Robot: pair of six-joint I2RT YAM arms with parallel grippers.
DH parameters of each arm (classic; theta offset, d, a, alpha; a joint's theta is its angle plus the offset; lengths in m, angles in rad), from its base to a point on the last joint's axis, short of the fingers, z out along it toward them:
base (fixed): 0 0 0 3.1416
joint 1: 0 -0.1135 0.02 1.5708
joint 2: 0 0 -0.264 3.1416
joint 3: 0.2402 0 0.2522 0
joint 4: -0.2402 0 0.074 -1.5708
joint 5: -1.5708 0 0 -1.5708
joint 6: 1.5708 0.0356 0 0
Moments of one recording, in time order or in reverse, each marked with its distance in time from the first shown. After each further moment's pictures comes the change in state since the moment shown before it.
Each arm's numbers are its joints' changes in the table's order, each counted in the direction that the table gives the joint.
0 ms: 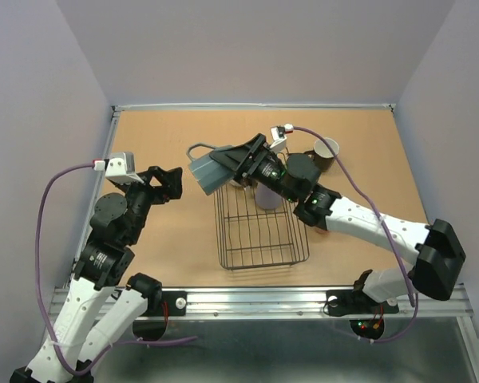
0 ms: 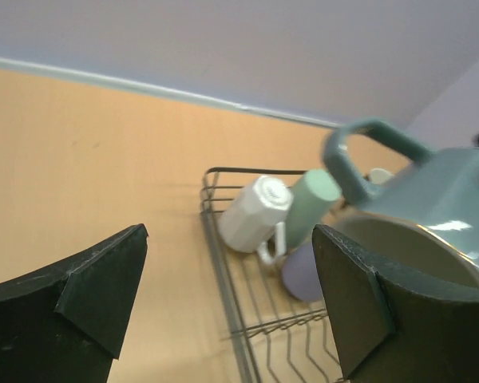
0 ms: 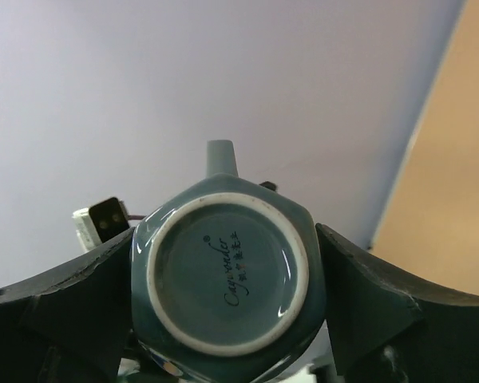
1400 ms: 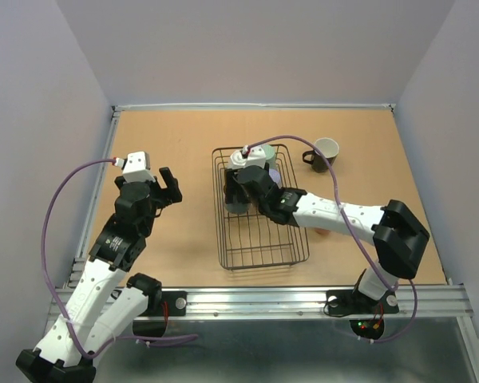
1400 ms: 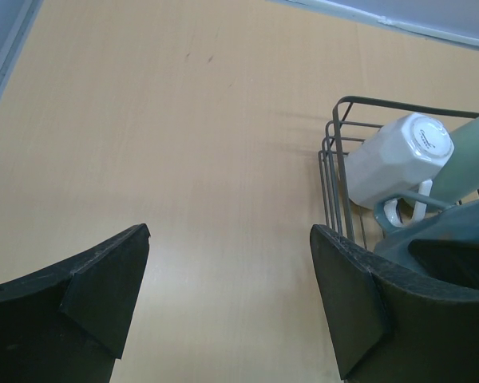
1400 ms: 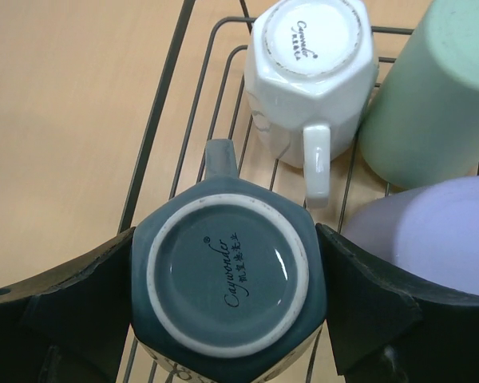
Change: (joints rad) left arm -0.026 0.093 -0.061 -0.153 0.206 0.073; right arm -0.050 0.200 0.091 -0.584 -0.528 -0.821
